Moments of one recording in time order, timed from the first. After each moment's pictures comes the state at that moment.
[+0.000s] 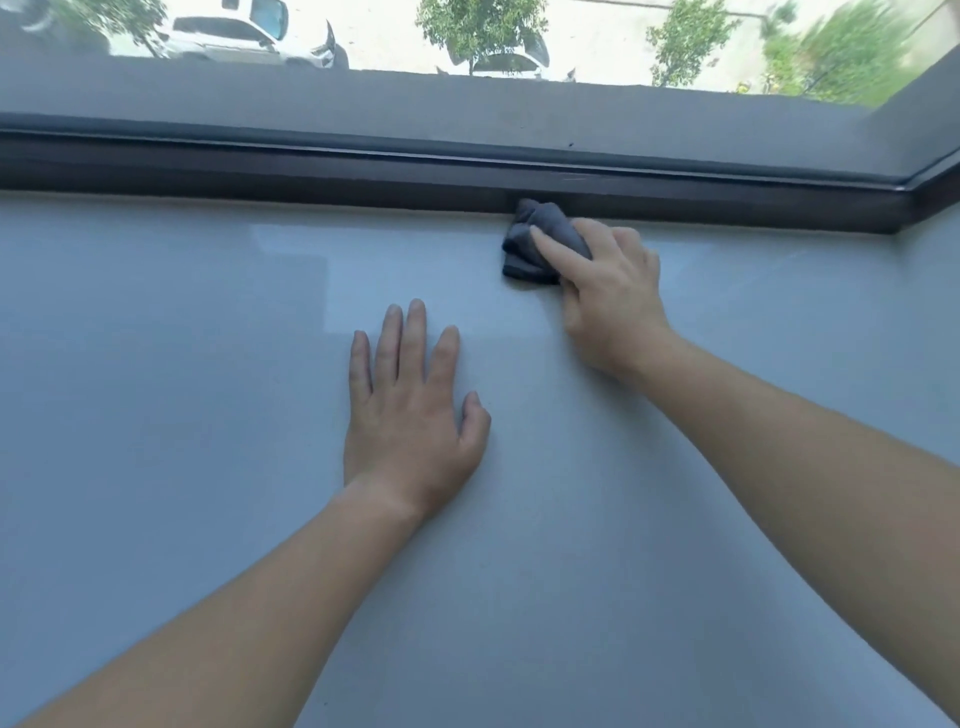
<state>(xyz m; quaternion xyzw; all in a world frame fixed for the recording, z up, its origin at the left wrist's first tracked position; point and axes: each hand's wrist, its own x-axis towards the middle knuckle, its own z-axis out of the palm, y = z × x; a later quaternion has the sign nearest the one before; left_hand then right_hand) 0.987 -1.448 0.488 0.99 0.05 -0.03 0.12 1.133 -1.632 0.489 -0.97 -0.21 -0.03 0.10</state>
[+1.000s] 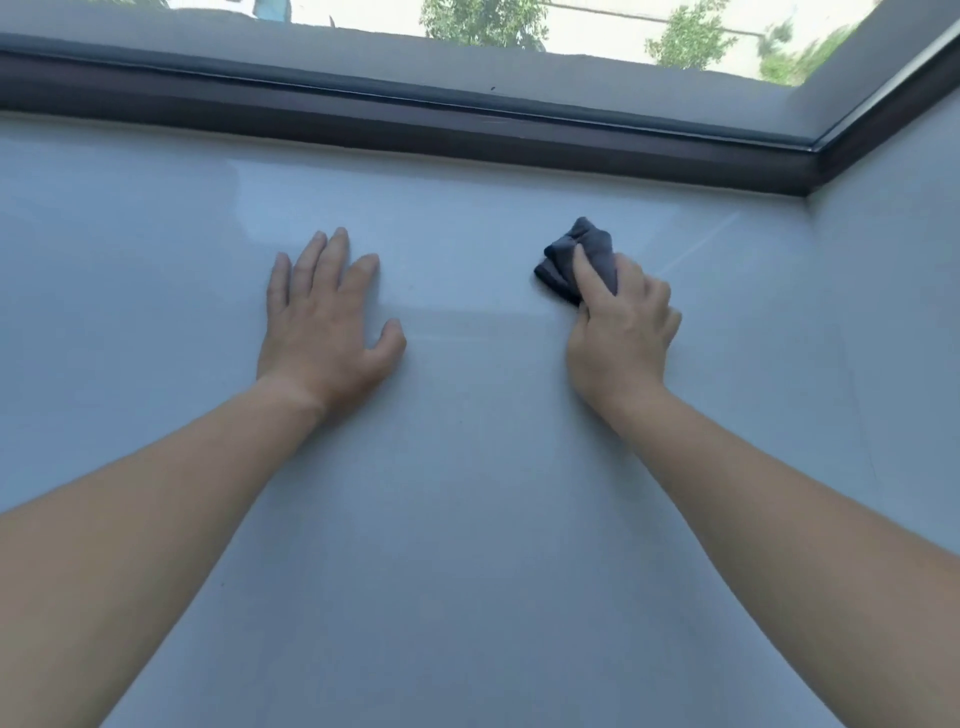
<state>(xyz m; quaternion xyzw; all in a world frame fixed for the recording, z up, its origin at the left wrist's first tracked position) 0.985 -1.451 0.486 0.99 0.06 -0.02 0.13 1.041 -1.713 0.487 -0.99 -0.04 -0.06 0.11</state>
